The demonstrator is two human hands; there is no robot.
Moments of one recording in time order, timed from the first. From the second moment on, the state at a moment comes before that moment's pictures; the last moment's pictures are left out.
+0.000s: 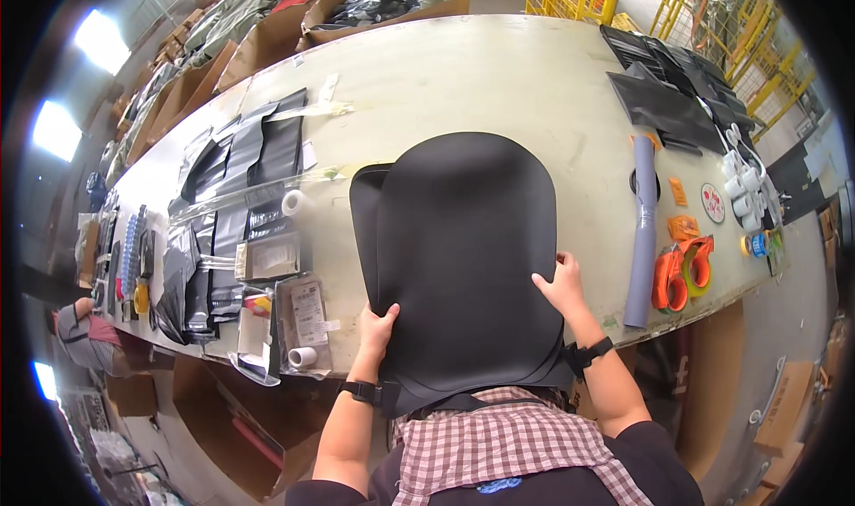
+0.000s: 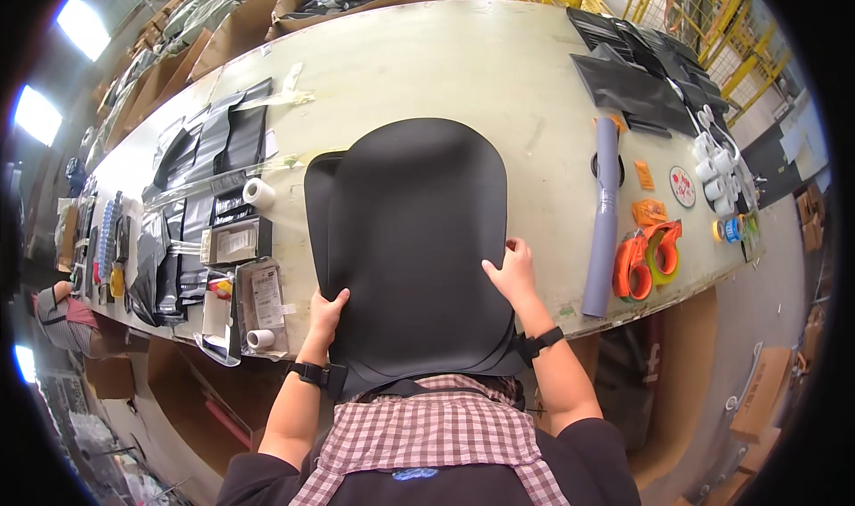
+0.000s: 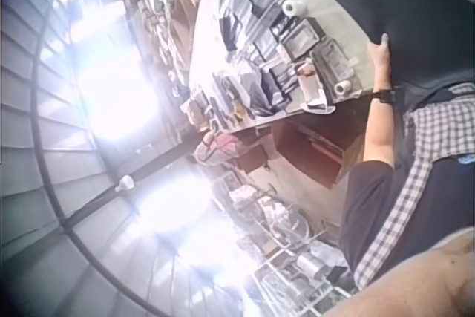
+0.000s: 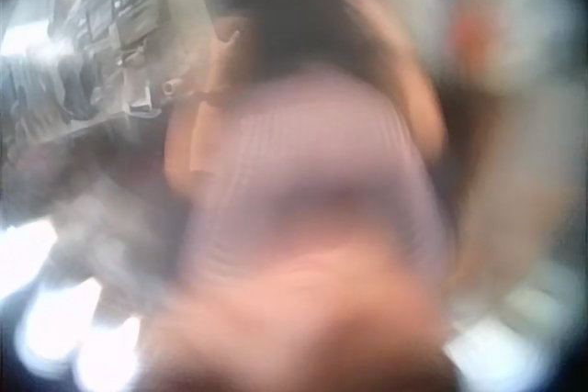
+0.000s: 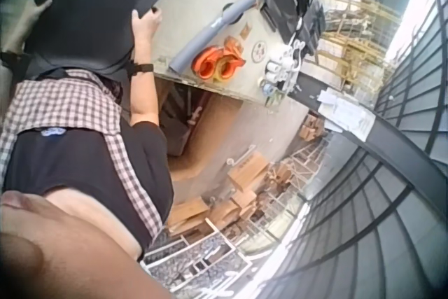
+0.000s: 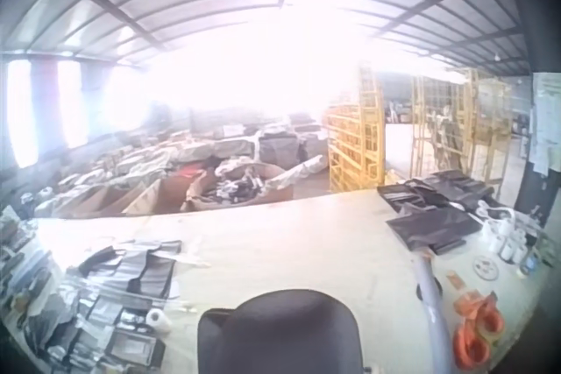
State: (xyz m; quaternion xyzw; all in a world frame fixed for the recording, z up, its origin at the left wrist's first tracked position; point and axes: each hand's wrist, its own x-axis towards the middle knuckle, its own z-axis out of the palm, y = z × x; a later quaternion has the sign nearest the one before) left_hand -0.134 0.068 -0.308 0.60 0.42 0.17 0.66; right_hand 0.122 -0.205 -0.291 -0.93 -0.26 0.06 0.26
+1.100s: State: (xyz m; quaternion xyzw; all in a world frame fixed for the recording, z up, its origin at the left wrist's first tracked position) left_hand -0.038 0.148 -0.309 0.69 0.44 0.13 0.56; right_hand 0.268 -0.337 -0.289 -0.93 -0.02 0.01 0.36
